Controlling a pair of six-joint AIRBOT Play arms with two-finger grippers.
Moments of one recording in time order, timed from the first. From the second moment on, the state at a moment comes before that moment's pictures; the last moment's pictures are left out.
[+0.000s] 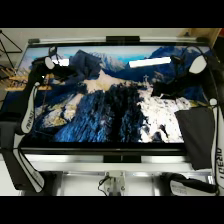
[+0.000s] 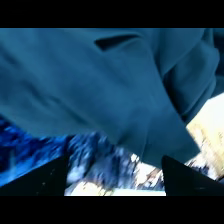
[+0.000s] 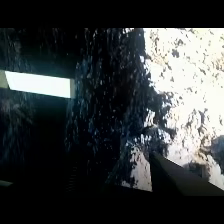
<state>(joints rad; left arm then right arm) -0.08 -2.07 2.03 1.32 -0.96 -1.77 0.05 -1.41 1.48 -1.27 1.43 1.62</state>
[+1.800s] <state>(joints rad) -0.56 -1.16 1.86 1.41 -1.35 -1.62 0.05 -0.68 1.35 -1.44 1.55 1.49</state>
